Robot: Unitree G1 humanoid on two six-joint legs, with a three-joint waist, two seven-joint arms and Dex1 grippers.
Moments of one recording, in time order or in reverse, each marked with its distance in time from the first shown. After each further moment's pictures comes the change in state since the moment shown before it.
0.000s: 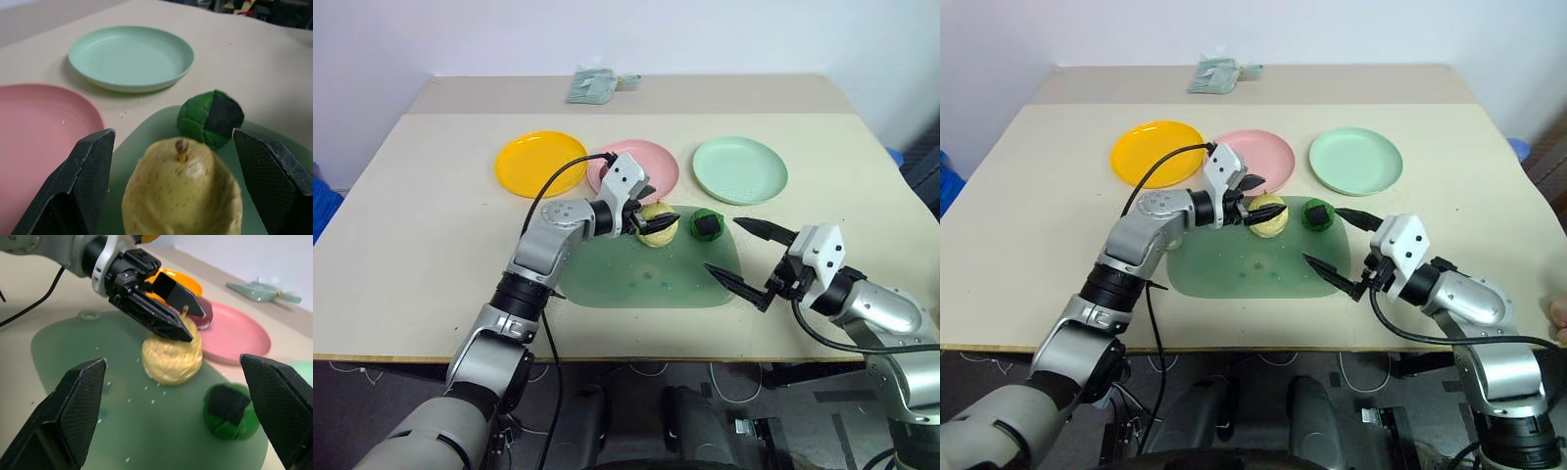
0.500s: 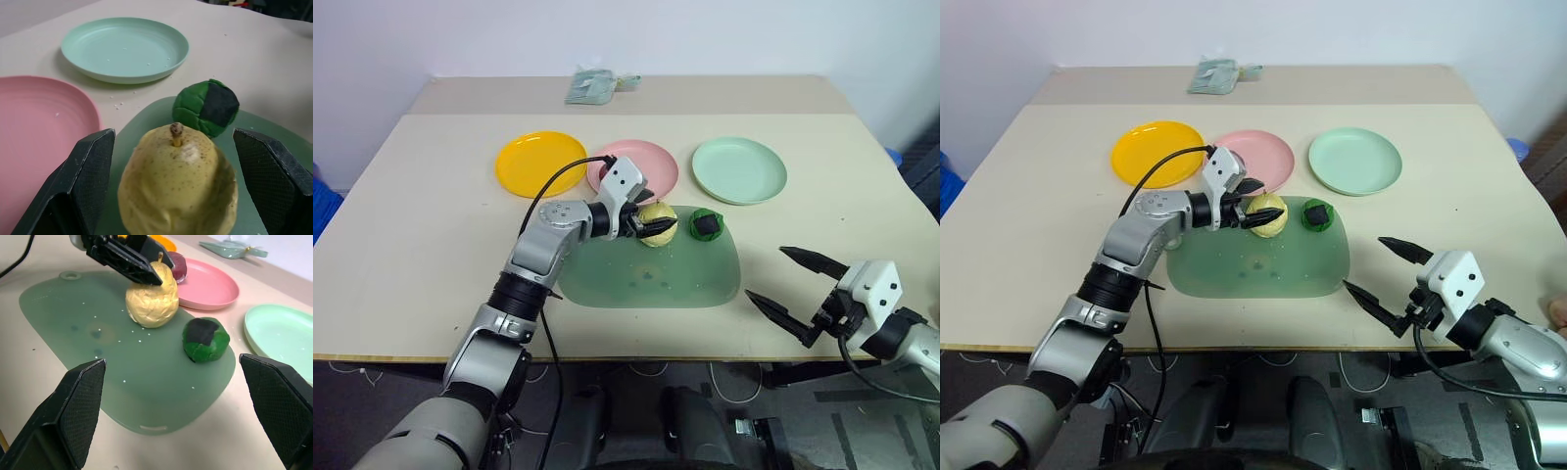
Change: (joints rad) left arm 0.002 0.009 -0.001 -0.002 0.002 0.028 -0.046; right arm 0.265 -0.021 -0.217 -0.092 0.042 -0.007 0.024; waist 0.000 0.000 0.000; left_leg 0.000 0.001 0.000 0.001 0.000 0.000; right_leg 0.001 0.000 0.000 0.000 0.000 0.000
